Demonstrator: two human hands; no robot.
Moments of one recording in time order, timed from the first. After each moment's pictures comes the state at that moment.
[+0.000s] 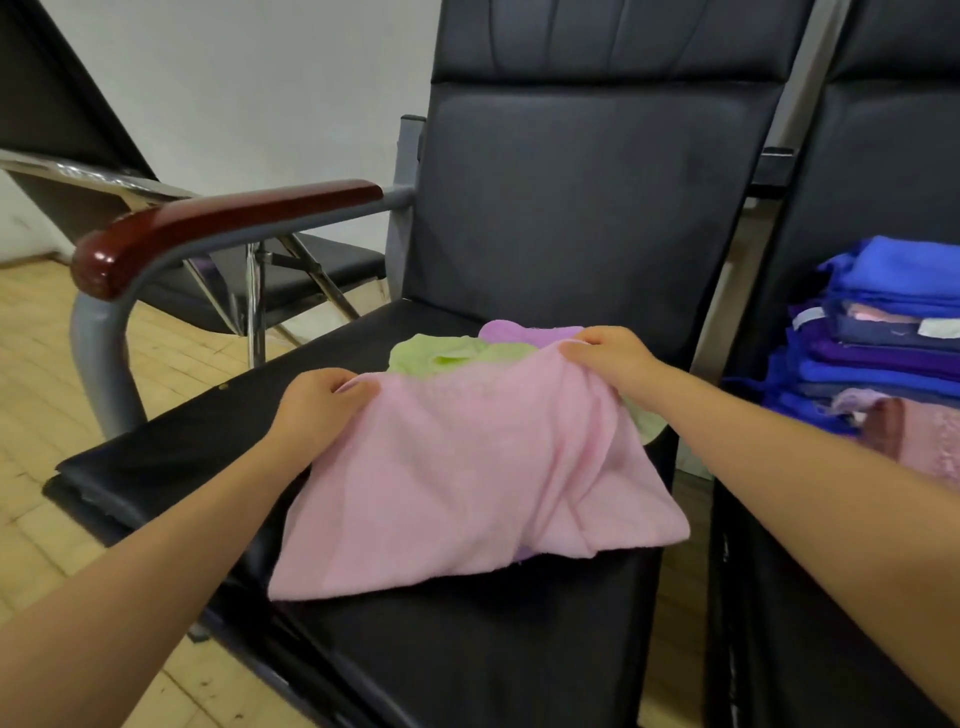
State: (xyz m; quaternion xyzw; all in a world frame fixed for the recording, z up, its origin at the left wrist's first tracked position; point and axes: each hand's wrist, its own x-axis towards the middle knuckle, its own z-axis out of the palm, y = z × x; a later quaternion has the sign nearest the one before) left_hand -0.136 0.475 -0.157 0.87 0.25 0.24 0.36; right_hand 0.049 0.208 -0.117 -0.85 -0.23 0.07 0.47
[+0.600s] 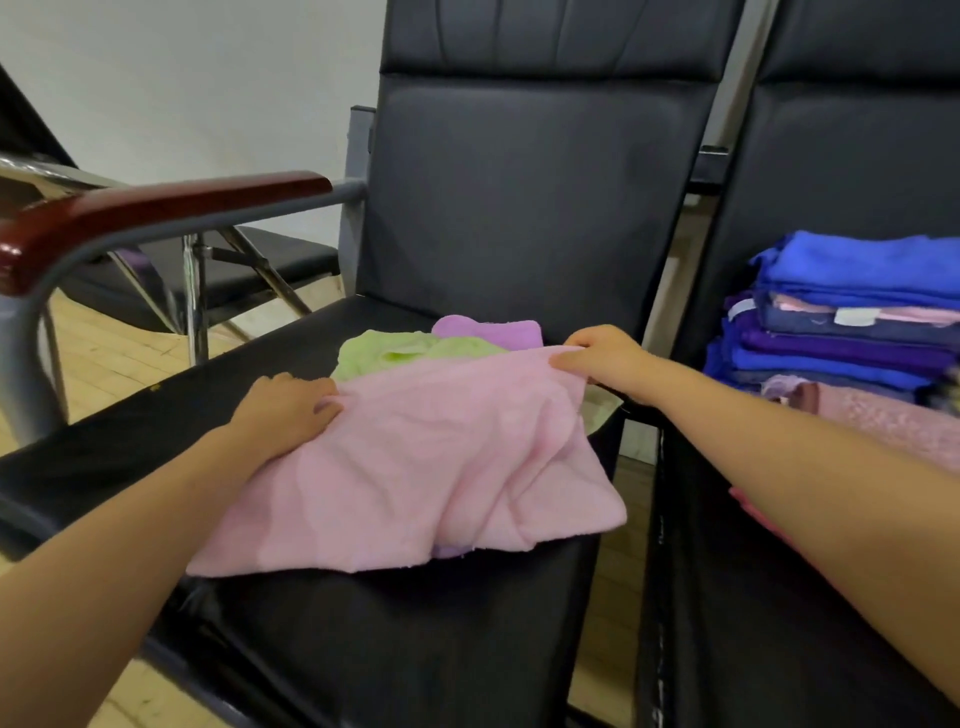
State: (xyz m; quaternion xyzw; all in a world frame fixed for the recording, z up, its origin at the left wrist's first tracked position) left_hand -0.103 0.492 -0.171 0.99 0.15 0.07 -0.02; right_hand 0.058 0.160 -0.113 -0.88 -0.24 0.08 0.40
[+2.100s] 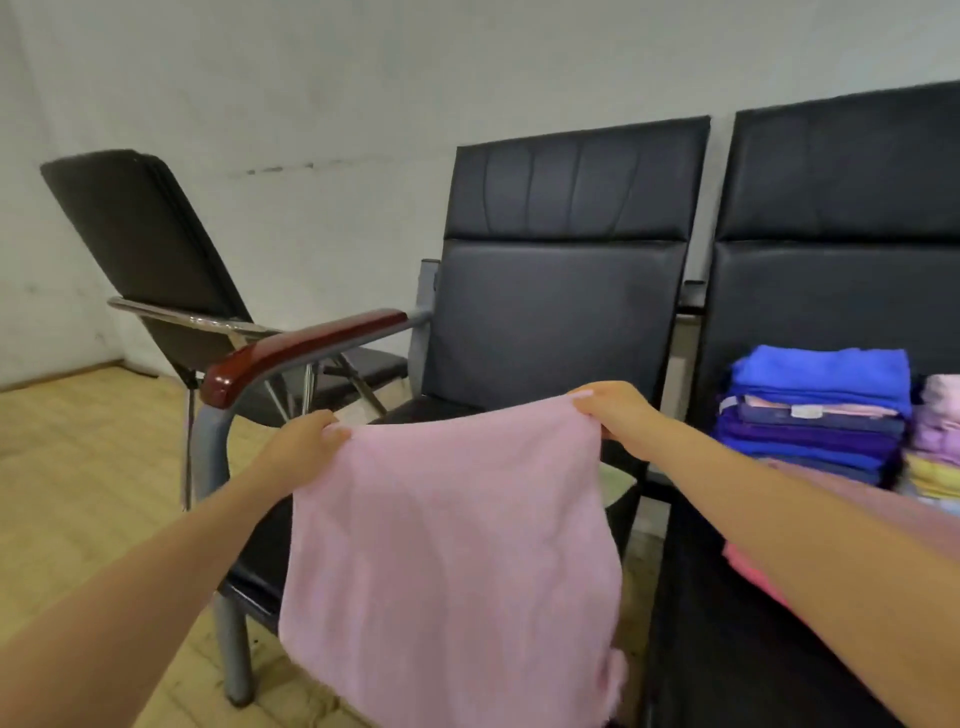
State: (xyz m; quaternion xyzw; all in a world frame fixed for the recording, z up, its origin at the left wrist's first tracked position) left_hand -0.211 0.480 -0.059 0.93 0.24 0.21 0.18; right_hand -0.033 0.164 -0.028 -0.80 -0.16 0.10 0.56
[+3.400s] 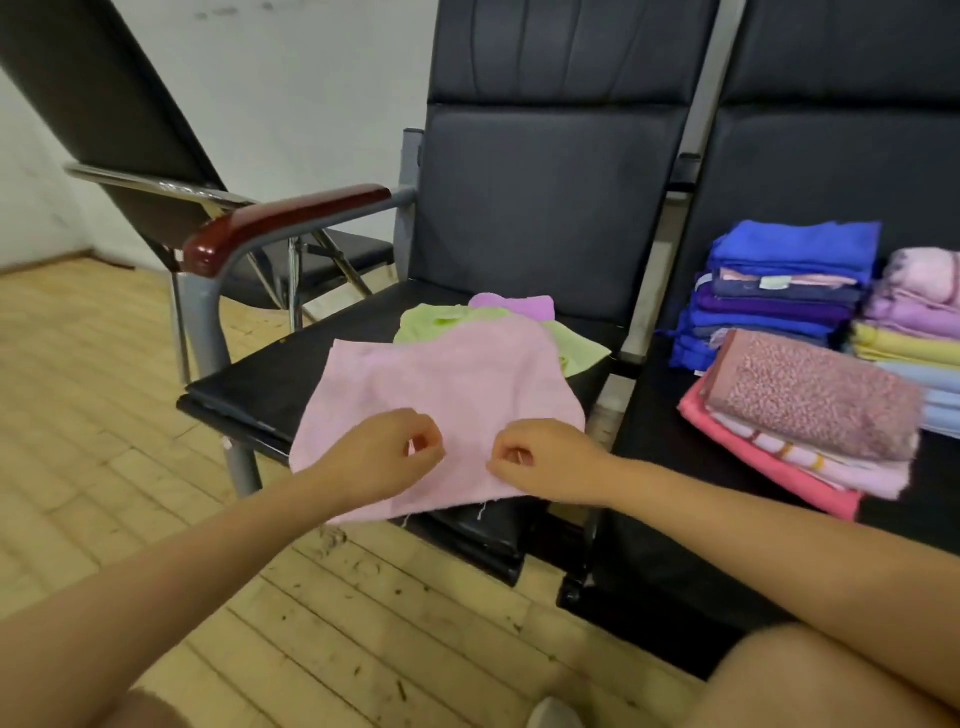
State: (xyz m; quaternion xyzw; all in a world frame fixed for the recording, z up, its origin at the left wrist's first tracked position) left_hand -0.304 0.323 -0.109 0.98 0.04 0.06 0.20; right_hand -0.186 0.131 -0.130 -0.85 -0.48 0.07 0.19
